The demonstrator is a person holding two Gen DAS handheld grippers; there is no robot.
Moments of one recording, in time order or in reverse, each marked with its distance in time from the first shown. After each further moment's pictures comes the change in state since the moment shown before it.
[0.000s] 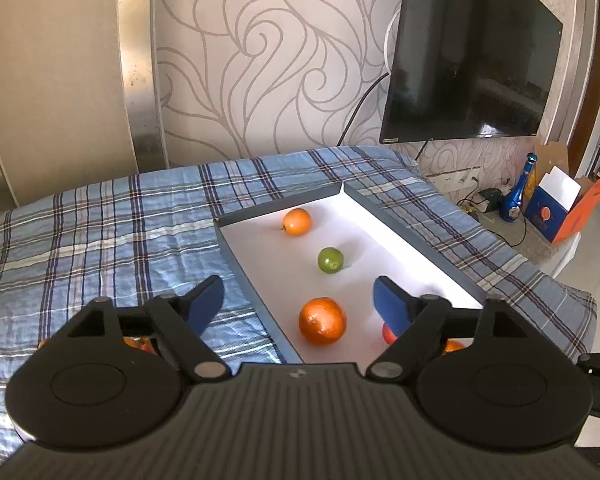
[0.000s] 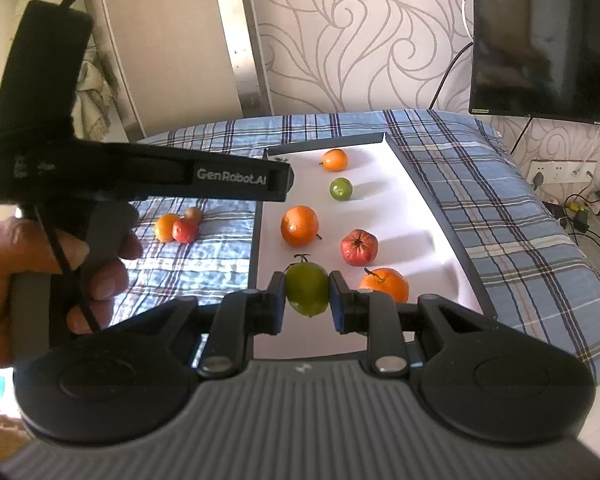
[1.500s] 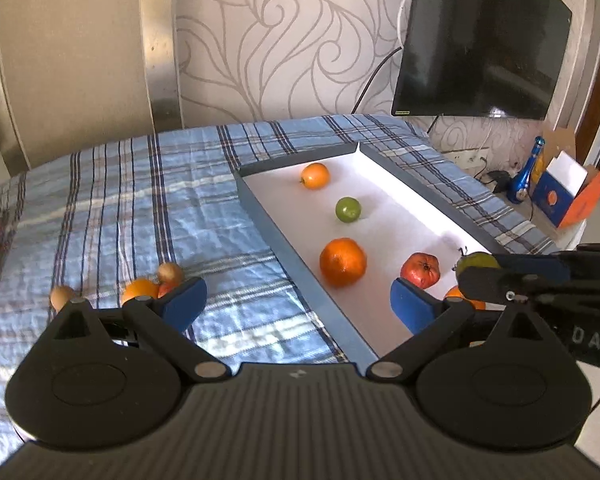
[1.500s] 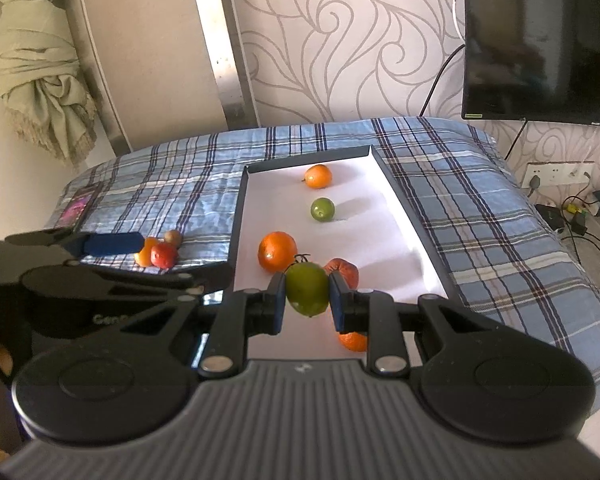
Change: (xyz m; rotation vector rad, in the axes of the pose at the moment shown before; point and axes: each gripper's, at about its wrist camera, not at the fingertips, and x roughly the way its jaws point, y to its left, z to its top) left arm -0.012 0.015 -0.036 -0.035 0.061 0.011; right arm 0.018 -0.018 0.021 0.020 -0.007 -0.010
